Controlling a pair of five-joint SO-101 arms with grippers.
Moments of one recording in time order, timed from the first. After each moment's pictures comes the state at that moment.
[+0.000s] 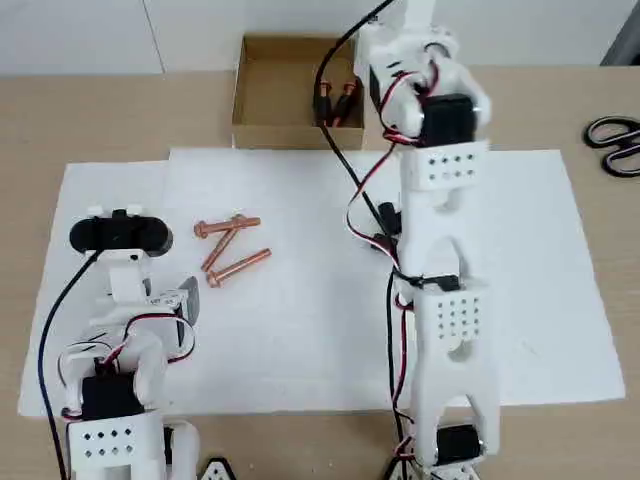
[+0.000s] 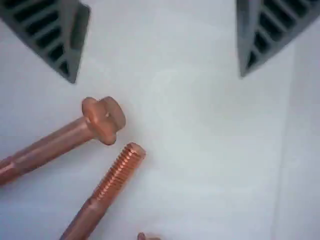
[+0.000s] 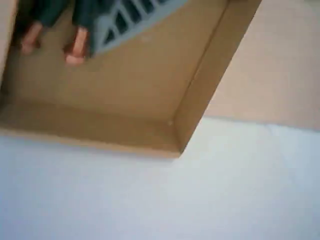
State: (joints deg) left arm -11.3 -74.3 70.0 63.2 0.7; right arm -12.5 45.0 -93.7 79.2 -9.3
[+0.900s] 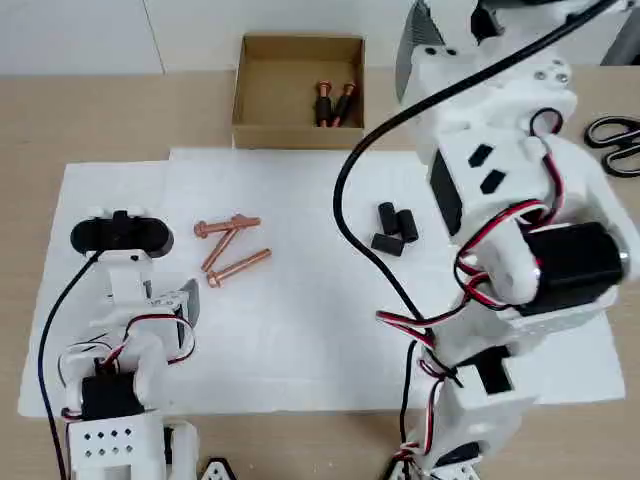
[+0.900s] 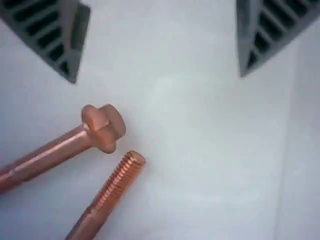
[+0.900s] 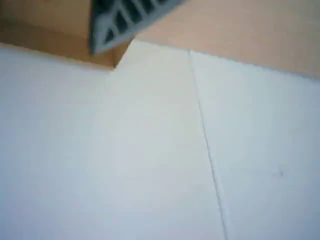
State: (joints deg) left arm -11.3 -74.3 70.0 64.0 0.7; right arm -14.9 11.3 -91.7 96.7 -7.3
